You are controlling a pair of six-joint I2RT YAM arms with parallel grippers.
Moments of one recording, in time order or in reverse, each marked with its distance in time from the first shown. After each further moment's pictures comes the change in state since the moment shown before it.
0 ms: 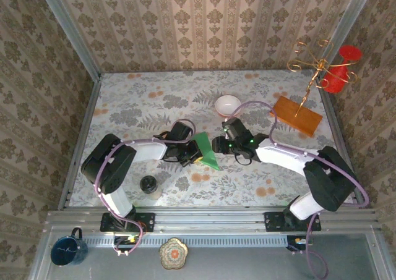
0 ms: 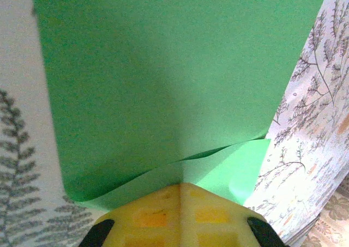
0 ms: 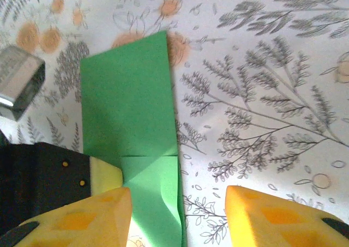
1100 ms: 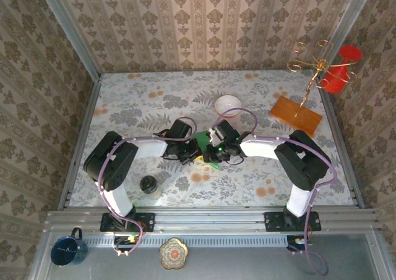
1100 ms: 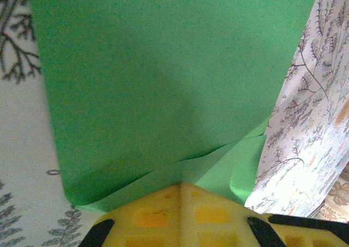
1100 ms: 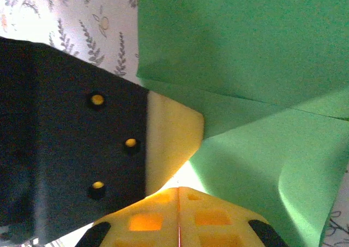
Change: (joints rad) left arm 0.020 0.034 0.026 0.003 0.046 0.078; right arm 0.021 0.285 0.096 0.042 -0.416 -0.036
